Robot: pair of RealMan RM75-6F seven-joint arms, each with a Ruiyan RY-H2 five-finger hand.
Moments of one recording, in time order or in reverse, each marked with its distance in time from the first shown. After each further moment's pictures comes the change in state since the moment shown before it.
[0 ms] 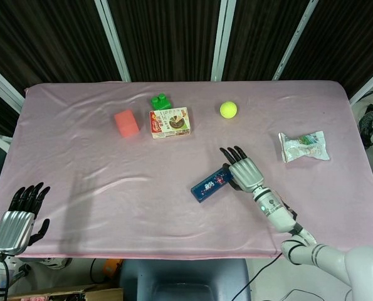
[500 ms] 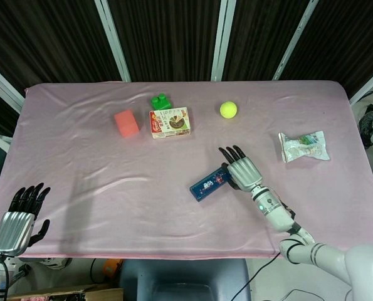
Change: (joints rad) left arm 0.004 0.002 0.004 0.001 0.013 0.012 -0.003; right arm 0.014 0.009 0.008 -0.031 0.033 -0.017 -0.053
